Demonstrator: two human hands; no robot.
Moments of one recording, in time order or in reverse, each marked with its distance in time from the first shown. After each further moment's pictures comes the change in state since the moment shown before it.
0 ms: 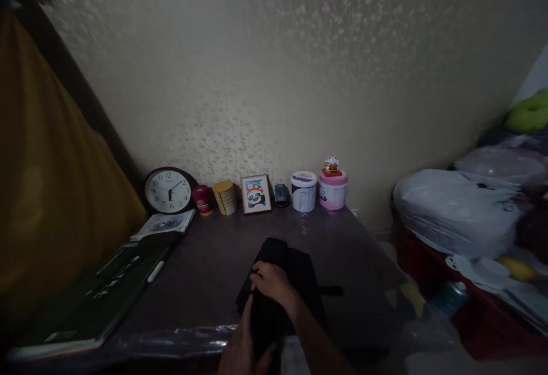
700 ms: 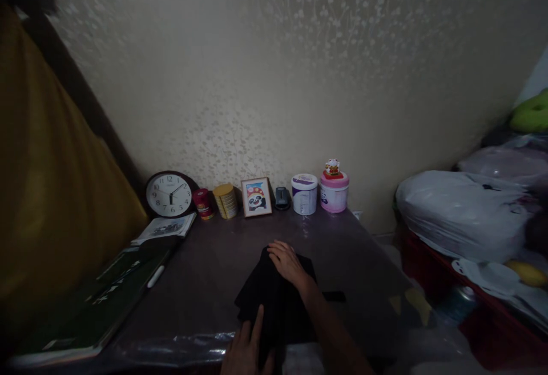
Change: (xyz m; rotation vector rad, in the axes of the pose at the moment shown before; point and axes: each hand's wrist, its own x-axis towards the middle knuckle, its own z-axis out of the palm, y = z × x) left_hand 0.006 0.010 0.002 0.240 -0.008 -0.015; right_hand 0.039 0.070 -0.024 -0.226 0.315 -0.290
